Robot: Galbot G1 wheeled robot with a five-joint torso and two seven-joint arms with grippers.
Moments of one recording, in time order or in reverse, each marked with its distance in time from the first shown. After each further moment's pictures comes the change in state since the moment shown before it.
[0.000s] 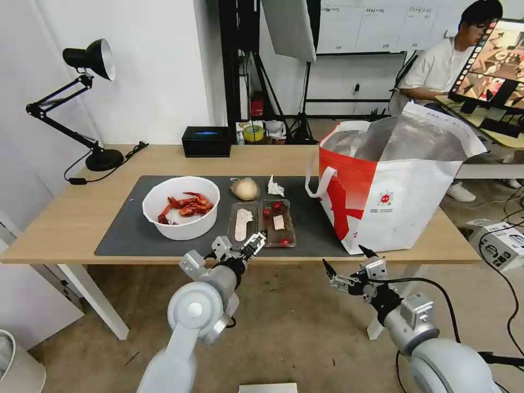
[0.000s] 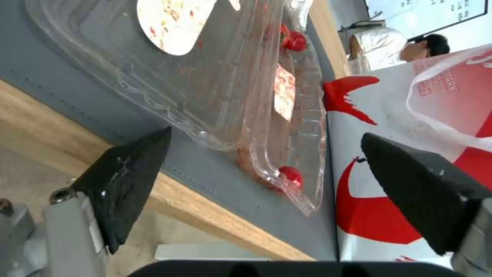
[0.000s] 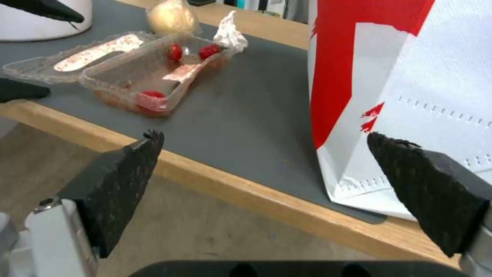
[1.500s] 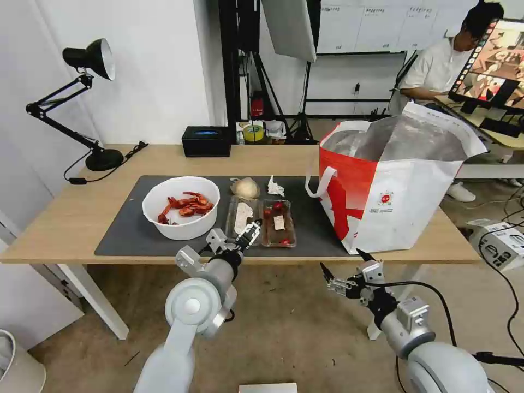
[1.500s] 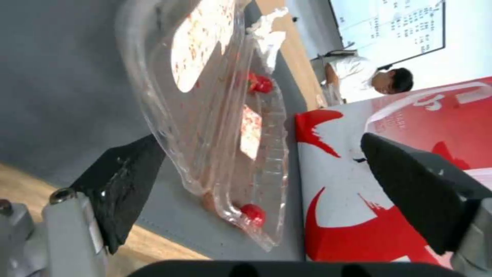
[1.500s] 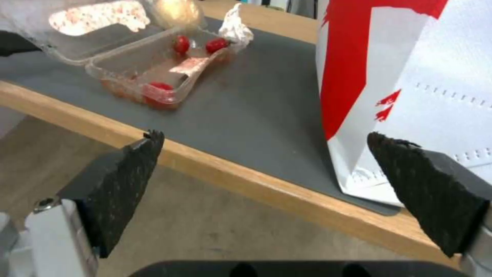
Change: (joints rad) left arm -0.008 0.005 -0.016 -0.021 0.006 -0.073 0.053; right arm -0.004 0.009 -0.016 -0.007 -0.014 0.003 -0.001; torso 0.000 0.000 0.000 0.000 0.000
